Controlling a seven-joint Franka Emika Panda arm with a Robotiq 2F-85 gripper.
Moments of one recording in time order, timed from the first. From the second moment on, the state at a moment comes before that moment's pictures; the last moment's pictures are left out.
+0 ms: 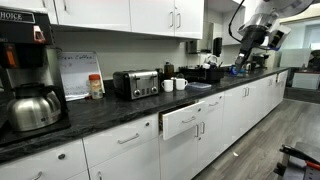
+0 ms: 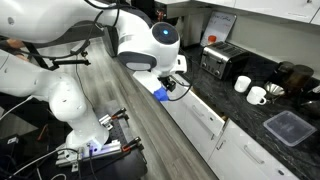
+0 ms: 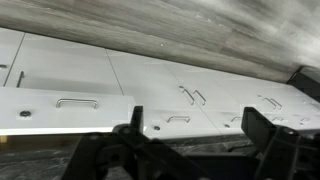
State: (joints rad) arm 0.14 -0.54 -0.59 -2.58 0.25 2.12 -0.84
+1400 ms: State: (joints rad) arm 0.06 -0.07 -0.42 -2.41 0.42 2.09 -1.15
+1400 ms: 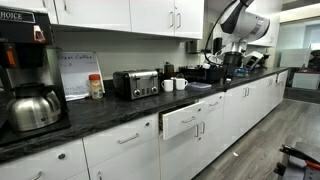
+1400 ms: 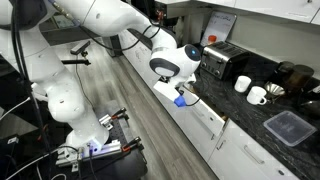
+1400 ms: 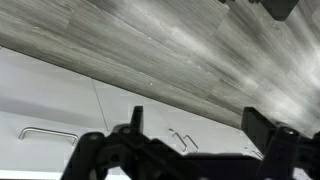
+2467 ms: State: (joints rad) arm -0.13 0.27 -0.20 -2.28 0.36 2.35 -1.63
